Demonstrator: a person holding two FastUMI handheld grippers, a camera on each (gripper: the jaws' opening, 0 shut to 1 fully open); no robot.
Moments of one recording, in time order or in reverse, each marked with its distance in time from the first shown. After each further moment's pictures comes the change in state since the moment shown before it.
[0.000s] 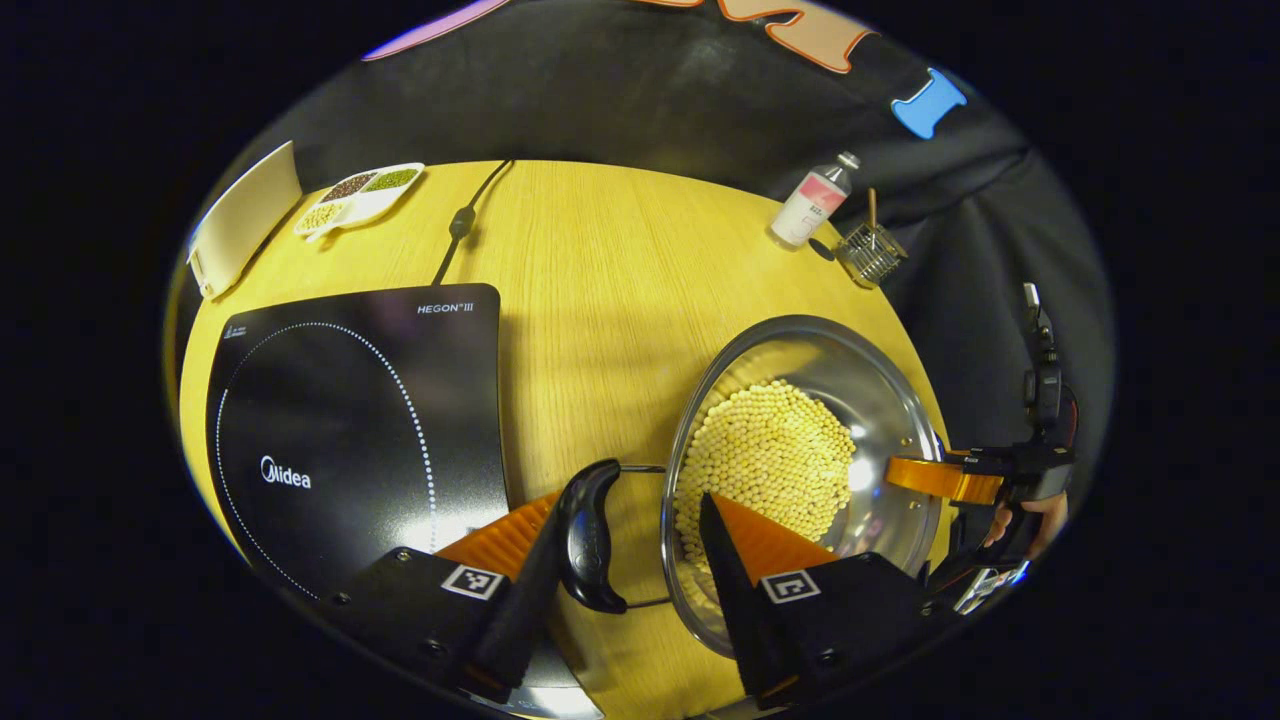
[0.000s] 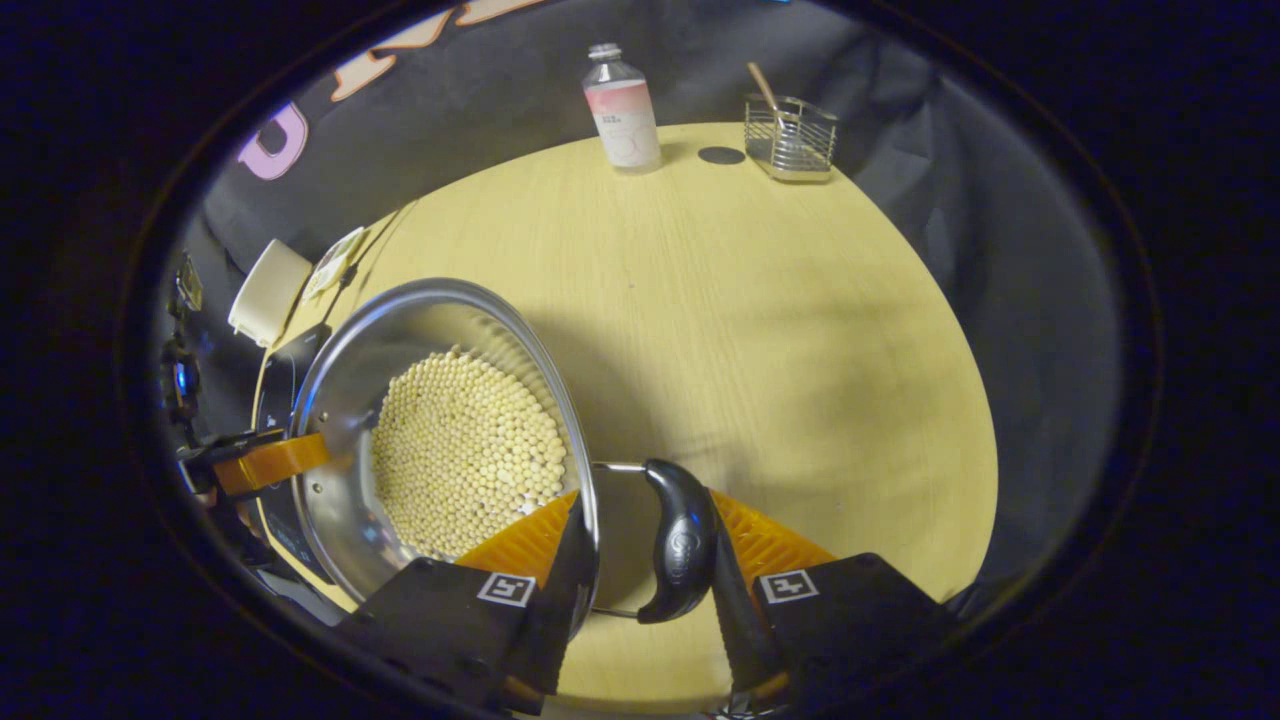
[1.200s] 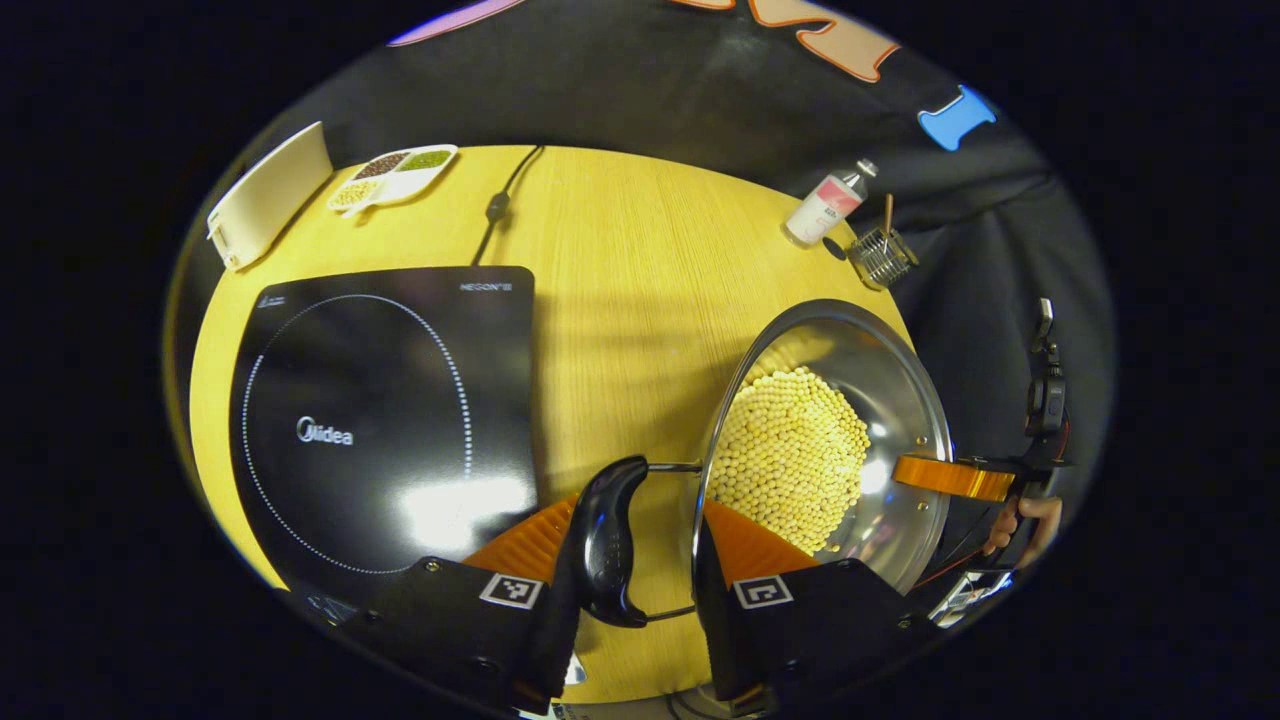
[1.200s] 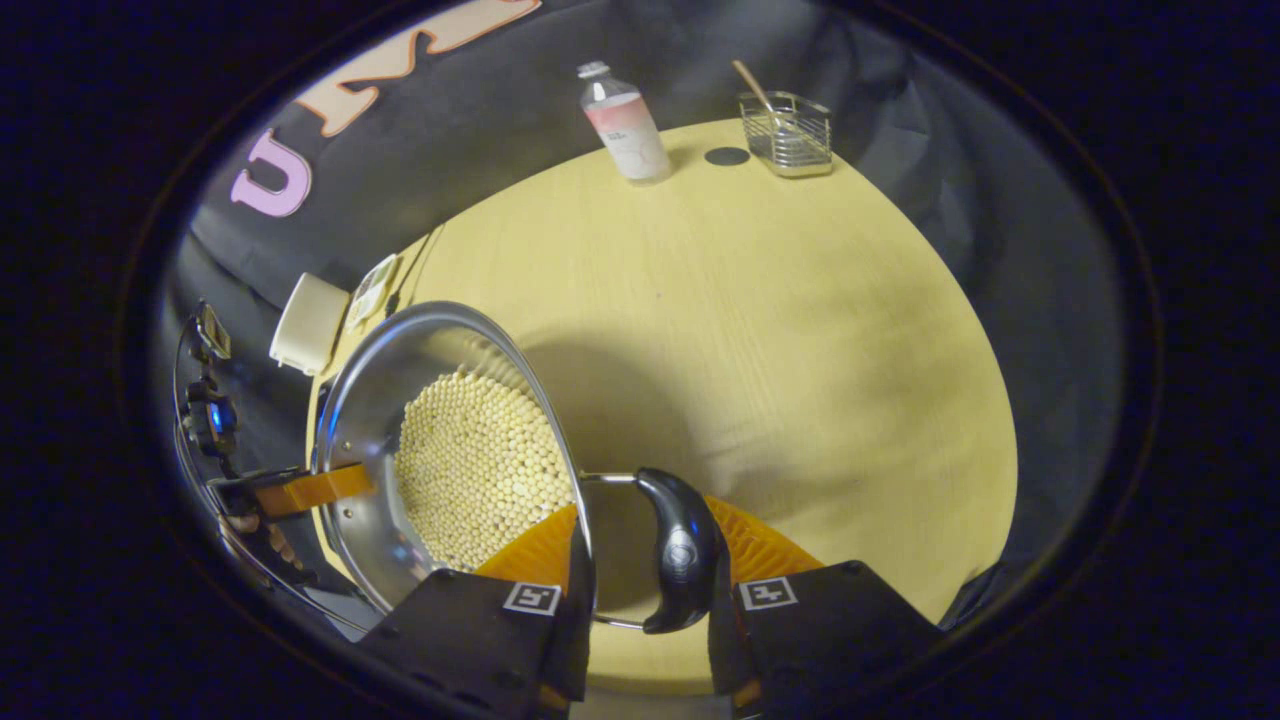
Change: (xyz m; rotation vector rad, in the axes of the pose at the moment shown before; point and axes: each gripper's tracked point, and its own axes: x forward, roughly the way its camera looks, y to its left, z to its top) left arm -0.053 -0.001 -0.005 -0.087 0.034 0.024; right arm -0.040 0.024 0.005 0.073 0.019 0.141
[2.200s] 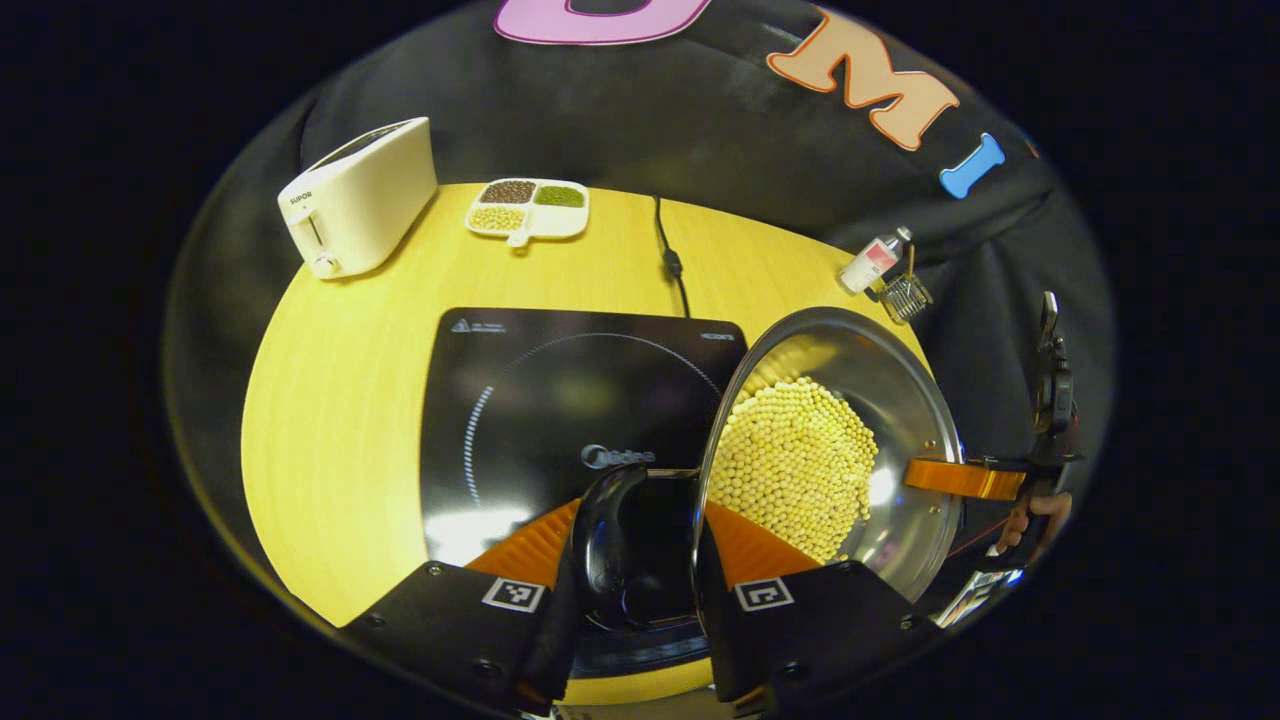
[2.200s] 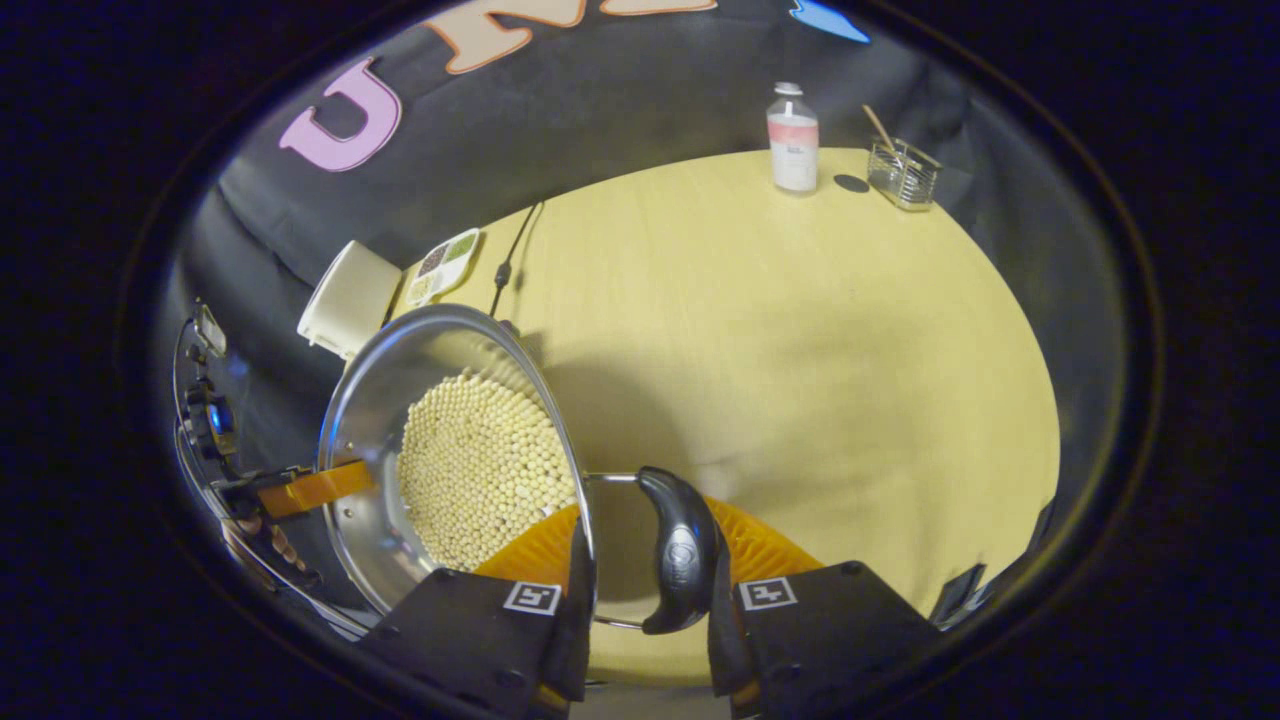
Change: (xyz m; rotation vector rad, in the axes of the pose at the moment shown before) left arm -0.081 0.190 0.025 0.026 -0.082 -0.008; right arm 0.008 0.200 -0.039 -0.026 -0.056 -0.038
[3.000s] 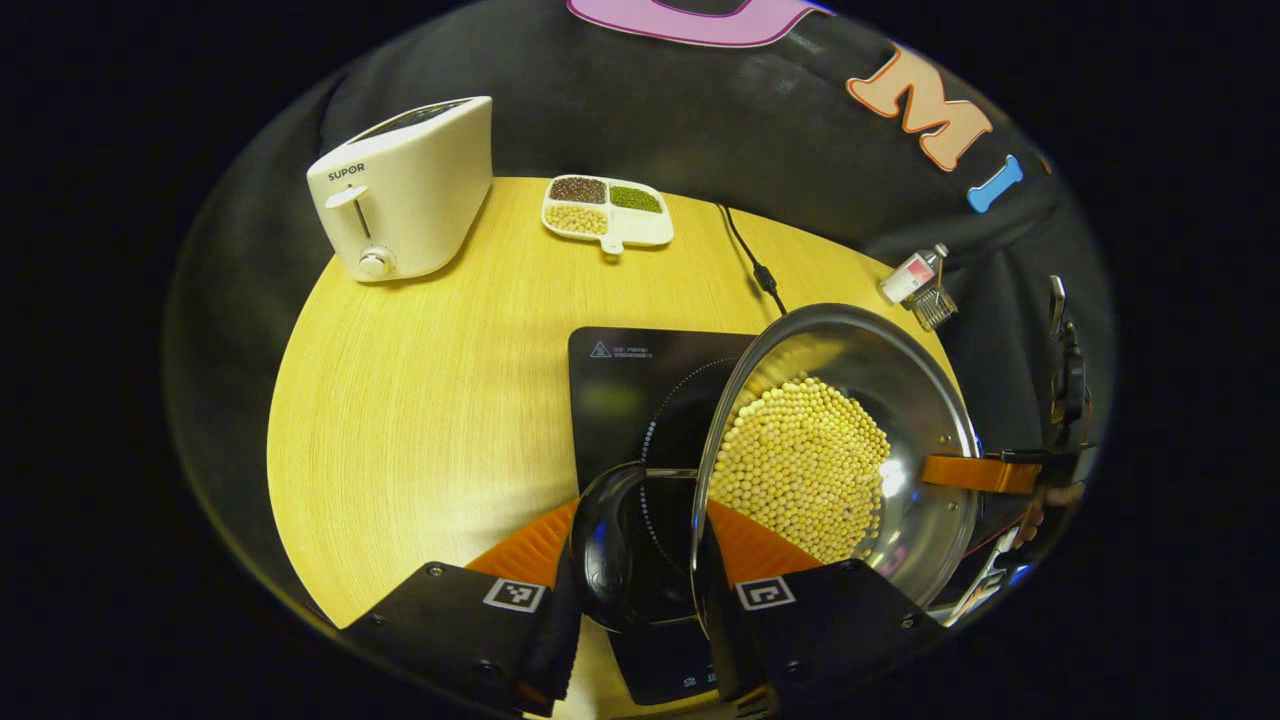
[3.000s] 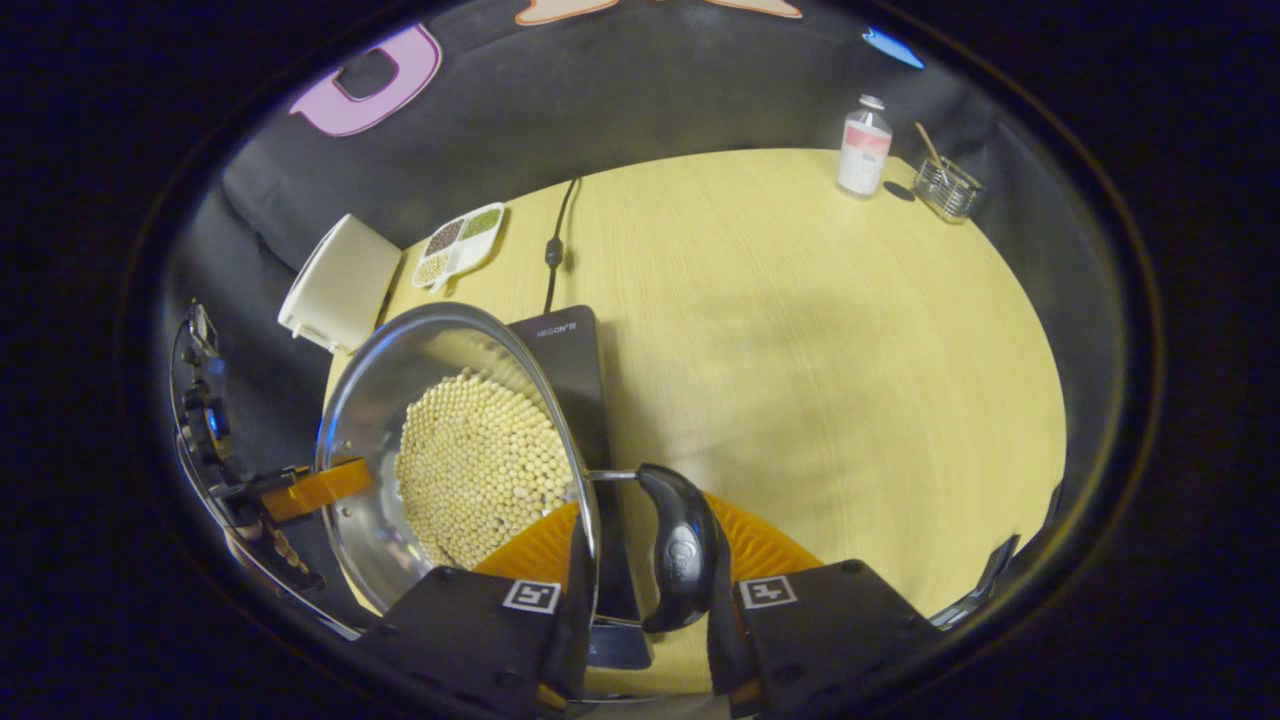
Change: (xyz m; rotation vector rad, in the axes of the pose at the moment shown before) left arm 0.005 0.097 0.022 0.003 -0.015 0.001; right arm 0.030 0.087 0.001 -0.008 0.025 -0.053
